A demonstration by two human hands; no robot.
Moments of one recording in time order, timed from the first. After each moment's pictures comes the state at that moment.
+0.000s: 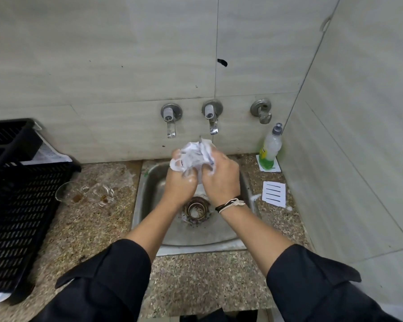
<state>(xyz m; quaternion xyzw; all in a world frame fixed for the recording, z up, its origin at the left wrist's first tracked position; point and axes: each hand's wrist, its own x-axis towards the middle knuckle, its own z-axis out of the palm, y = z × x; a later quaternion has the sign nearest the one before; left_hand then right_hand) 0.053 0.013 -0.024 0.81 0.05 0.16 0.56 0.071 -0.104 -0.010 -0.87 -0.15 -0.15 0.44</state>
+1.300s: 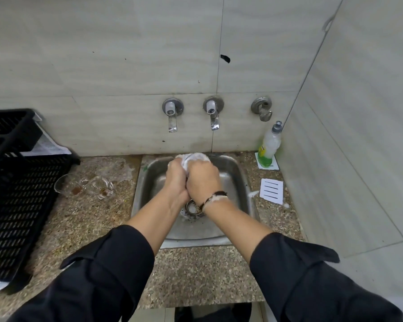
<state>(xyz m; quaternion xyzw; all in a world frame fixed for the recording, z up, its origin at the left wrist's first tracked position) 0.069 0.015 -0.038 0.46 0.31 -0.01 0.83 0.058 -0.074 -0.008 -0.94 -0.17 0.00 0.28</state>
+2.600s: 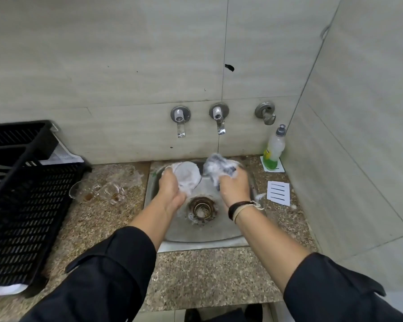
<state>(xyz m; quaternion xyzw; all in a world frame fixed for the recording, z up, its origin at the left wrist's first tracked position) 0.058 0.050 -0.051 0.40 0.39 0.03 0.83 0.043 -0.107 -0.019 -0.73 0.10 0.04 0.67</state>
